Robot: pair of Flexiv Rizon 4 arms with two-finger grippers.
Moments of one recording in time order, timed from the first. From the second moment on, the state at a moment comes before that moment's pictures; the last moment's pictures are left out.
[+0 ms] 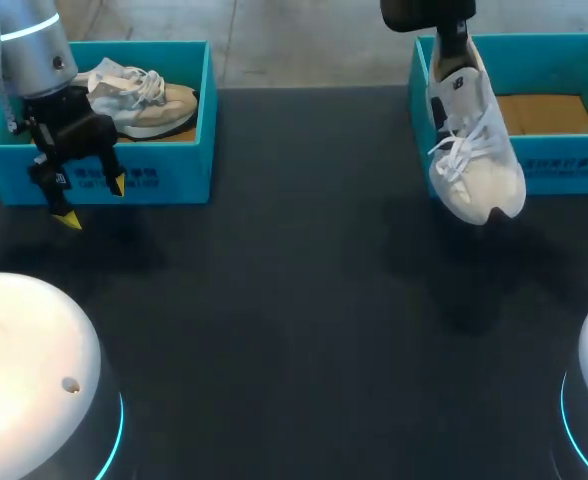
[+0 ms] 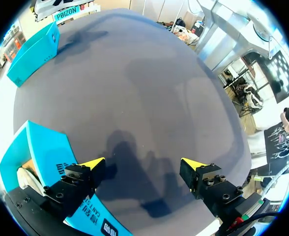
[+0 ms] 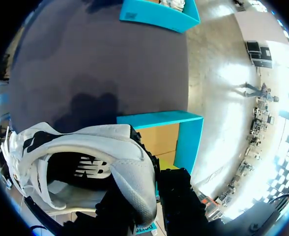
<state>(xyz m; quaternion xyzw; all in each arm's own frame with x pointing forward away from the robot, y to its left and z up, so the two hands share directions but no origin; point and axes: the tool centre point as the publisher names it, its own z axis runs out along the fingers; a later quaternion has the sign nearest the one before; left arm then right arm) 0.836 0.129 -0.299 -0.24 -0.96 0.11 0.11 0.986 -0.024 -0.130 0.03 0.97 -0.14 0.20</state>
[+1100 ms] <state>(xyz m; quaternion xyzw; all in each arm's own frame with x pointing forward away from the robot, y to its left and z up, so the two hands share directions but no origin) 0.836 0.129 -0.299 -0.24 -0.96 0.11 0.11 1.120 -0.161 -0.134 -0.01 0.97 -0.14 0.20</state>
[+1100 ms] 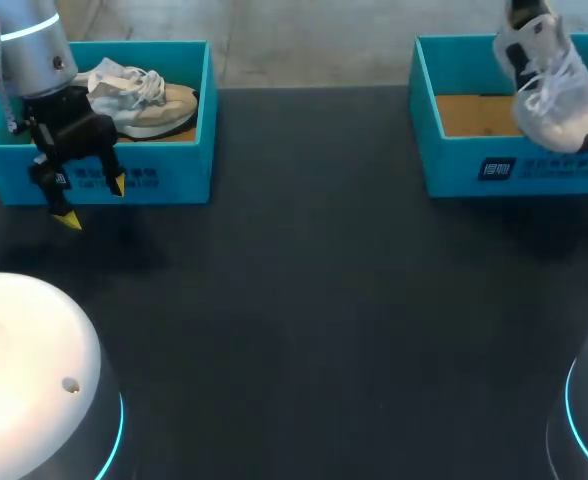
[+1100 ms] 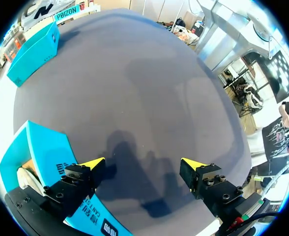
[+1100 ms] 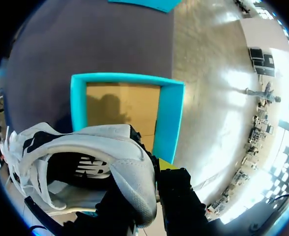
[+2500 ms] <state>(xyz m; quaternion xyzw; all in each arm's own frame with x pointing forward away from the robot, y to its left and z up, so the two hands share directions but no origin) 0.836 0.129 -0.299 -0.24 -0.96 0.11 0.11 1.162 -0.258 -0.158 0.20 0.96 -0.11 0.17</state>
